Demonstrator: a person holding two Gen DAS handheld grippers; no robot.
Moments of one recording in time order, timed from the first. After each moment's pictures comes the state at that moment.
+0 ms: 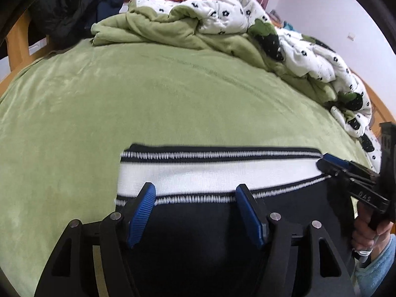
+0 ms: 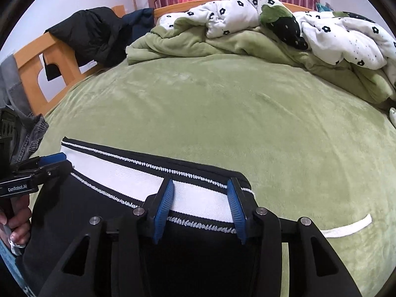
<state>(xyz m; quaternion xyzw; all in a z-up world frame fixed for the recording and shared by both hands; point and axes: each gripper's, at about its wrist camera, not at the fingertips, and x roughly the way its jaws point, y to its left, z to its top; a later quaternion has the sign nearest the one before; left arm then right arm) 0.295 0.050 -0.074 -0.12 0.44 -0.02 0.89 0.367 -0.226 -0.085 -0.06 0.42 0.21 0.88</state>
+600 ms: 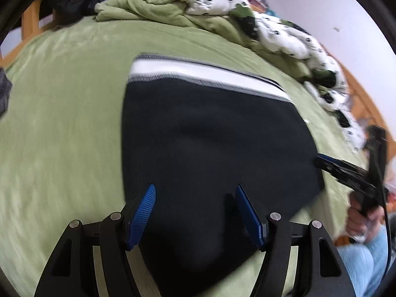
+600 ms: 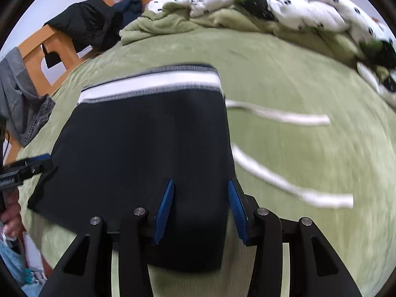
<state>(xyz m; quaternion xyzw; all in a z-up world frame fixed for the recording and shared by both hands) 0.137 0.031 -0.070 -0.15 0.47 -0.08 0.86 0.232 -0.296 -0.085 -0.04 0.48 0.17 0.86</state>
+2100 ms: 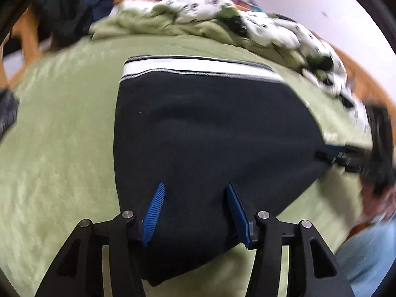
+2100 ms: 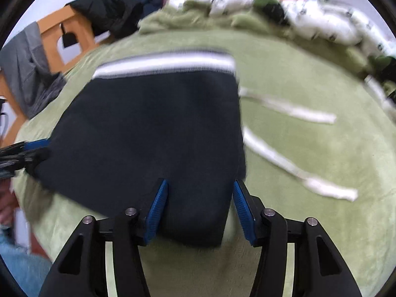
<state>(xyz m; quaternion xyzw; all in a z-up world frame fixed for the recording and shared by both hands) 0.107 0.002 -0.083 -0.05 0.43 -0.06 0.90 0.214 -0.306 -0.108 -0.06 0.49 0.23 0.84</state>
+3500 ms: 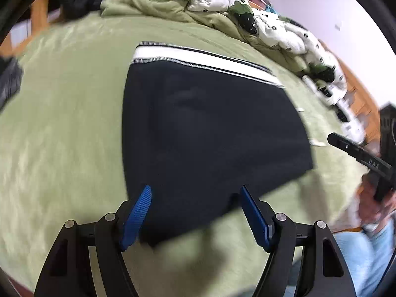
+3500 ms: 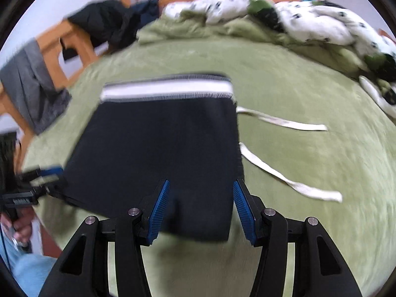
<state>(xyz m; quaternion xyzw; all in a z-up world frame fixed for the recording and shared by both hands) 0.100 0.029 -0.062 -0.17 0.49 -0.07 0.85 0.180 -0.302 -0.029 -0.04 0.44 0.20 0.88</state>
